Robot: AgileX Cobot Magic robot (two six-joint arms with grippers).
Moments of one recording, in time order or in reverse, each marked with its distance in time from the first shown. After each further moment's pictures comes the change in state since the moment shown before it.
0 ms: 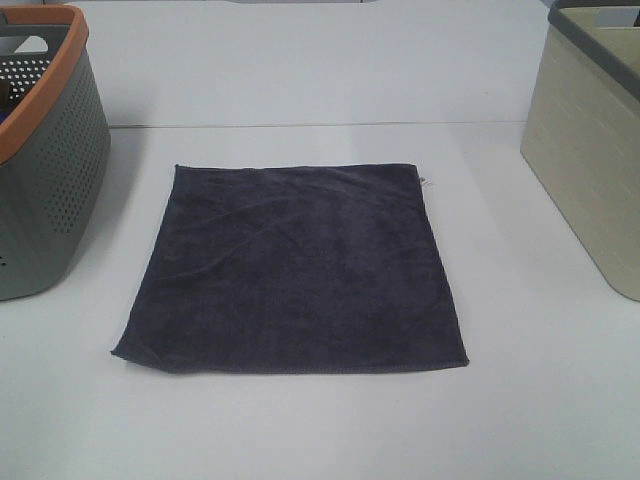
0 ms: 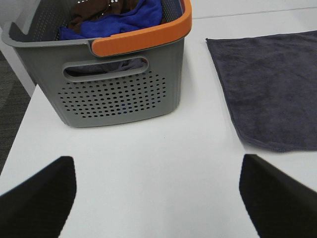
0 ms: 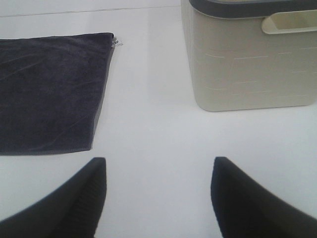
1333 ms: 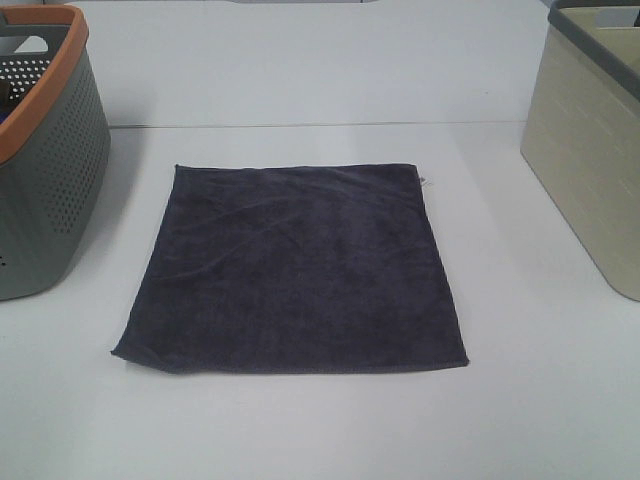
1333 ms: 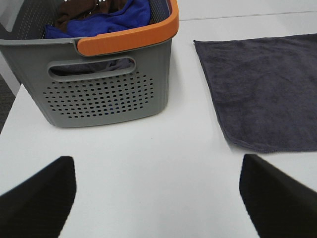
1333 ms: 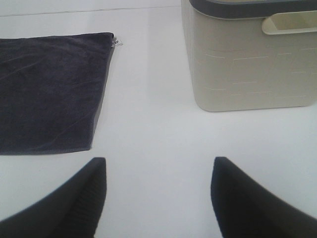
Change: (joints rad) left arm 0.000 0.000 0.001 -0.044 0.001 -0.005; right arm 0.000 0.000 0.000 0.000 0.000 -0.004
